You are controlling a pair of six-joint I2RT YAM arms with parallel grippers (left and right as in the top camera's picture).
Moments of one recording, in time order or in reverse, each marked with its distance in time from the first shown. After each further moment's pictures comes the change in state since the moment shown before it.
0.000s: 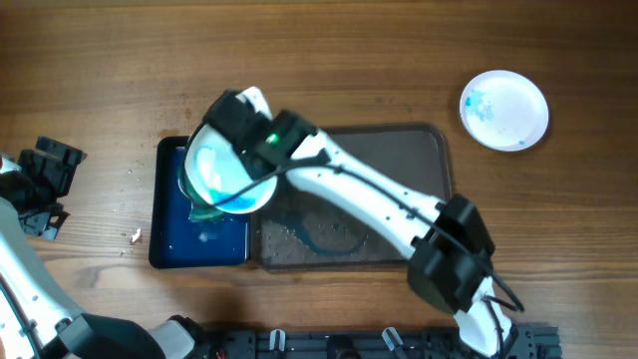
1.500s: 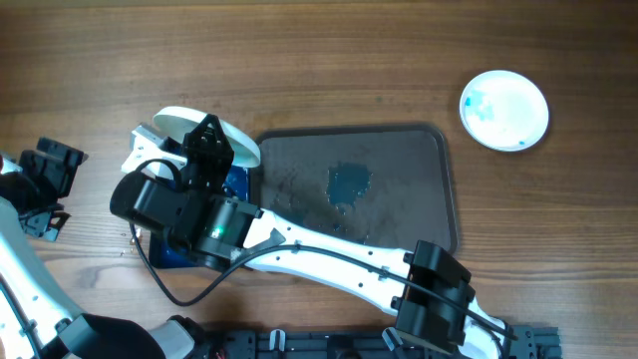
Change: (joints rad) left arm 0.000 0.000 0.000 -0.011 0.000 0.000; right arm 0.282 0.000 0.002 0.515 0.813 -0.857
